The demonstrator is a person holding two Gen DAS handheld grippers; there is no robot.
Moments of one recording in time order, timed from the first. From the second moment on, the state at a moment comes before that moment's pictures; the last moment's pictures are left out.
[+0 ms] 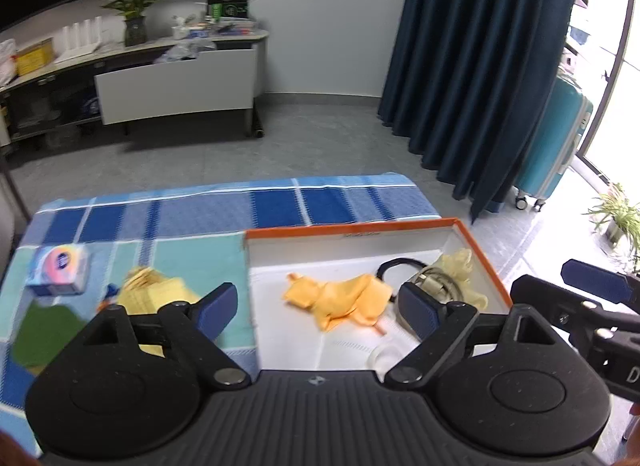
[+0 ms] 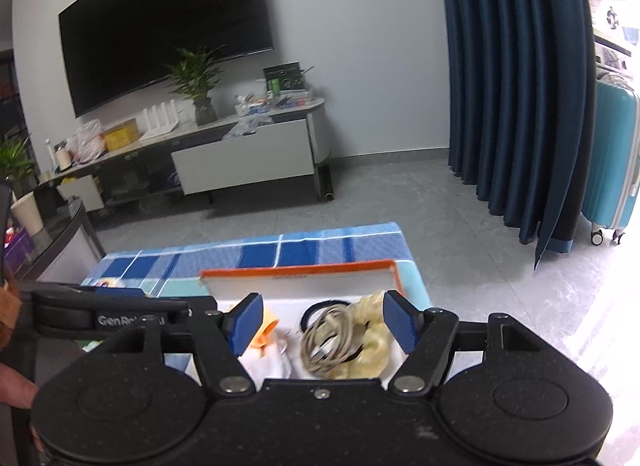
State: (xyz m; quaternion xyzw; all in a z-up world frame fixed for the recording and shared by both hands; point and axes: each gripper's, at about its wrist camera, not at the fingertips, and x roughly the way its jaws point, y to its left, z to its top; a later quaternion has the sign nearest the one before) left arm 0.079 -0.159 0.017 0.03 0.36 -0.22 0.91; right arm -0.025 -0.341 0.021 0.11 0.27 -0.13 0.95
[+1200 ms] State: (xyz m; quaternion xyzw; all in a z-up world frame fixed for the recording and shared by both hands) left arm 0.049 0.010 -0.003 -0.01 0.37 -0.08 0.93; right arm -0.006 -0.188 0.005 0.08 0.32 0.00 0.94
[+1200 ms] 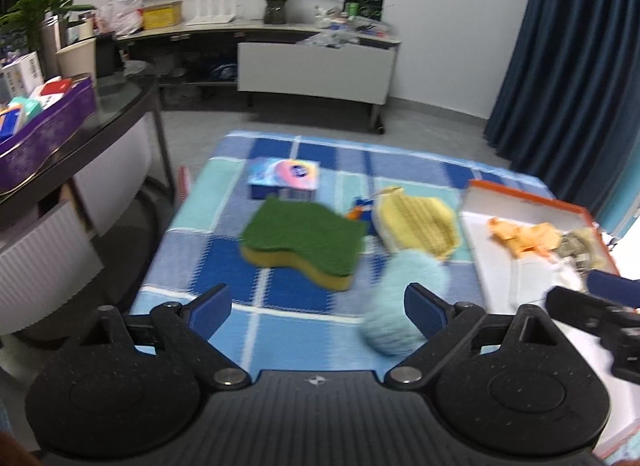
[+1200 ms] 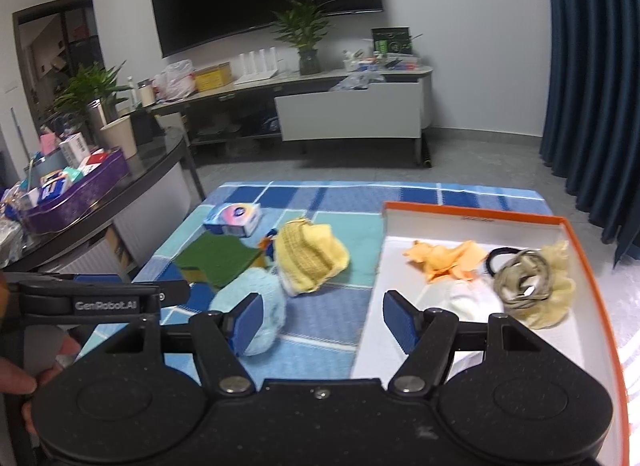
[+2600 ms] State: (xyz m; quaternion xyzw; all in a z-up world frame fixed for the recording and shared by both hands) left arm 0.064 0.066 -0.011 0.01 0.36 -0.03 0.93; right arm 0.008 -0.191 -0.022 0.12 0.33 0.03 0.94
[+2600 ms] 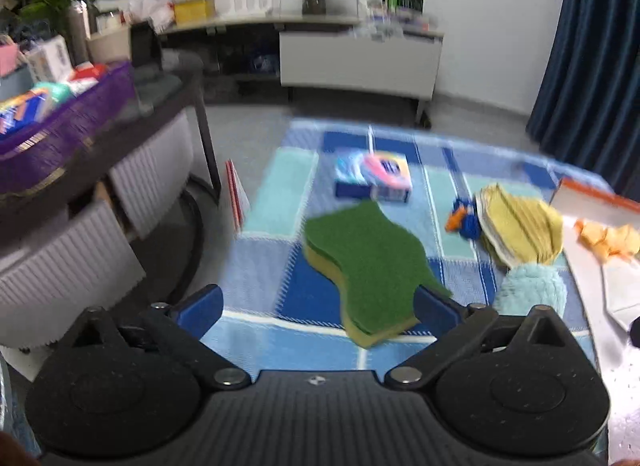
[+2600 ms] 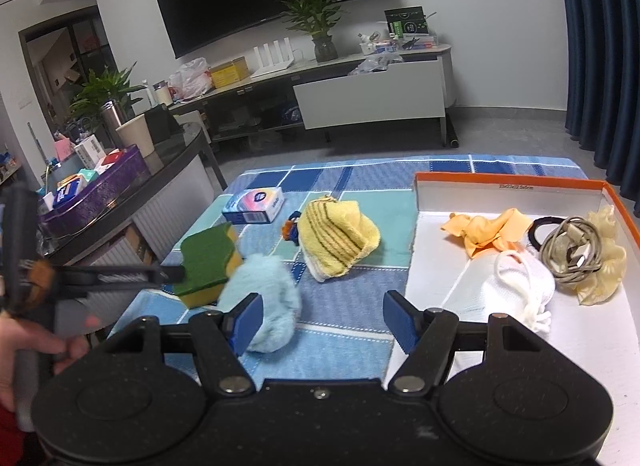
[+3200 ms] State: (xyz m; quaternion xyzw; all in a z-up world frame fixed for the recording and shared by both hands) left arm 0.099 0.029 -0.026 -0.07 0.38 0.00 0.92; right arm 0.015 -0.155 -0.029 0.09 0.35 0.07 0.93
